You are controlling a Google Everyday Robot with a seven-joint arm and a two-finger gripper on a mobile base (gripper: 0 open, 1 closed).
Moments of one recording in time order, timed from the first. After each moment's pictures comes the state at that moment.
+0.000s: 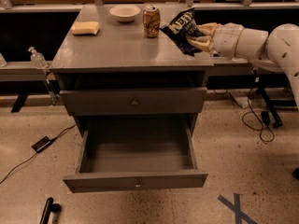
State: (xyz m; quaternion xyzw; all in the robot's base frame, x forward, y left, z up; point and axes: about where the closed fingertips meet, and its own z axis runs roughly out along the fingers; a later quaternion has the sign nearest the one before) arm 0.759 -0.168 0.924 -0.54 0.51 0.07 0.67
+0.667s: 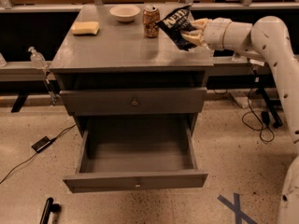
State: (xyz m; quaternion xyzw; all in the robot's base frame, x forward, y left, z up) arm 0.815 -0.156 0.914 -0.52 0.56 0.05 0.64
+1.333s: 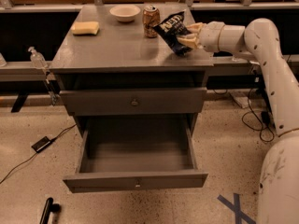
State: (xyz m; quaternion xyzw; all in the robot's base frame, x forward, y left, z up) arm 0.832 -0.147 0.893 -0.52 0.57 0.09 0.63
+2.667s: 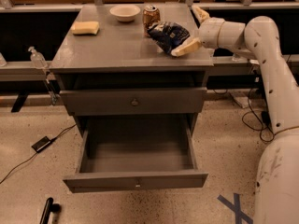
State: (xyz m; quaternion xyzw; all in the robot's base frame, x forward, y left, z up) arm 0.834 -0.139 0.910 -0.51 0.55 0.10 0.65
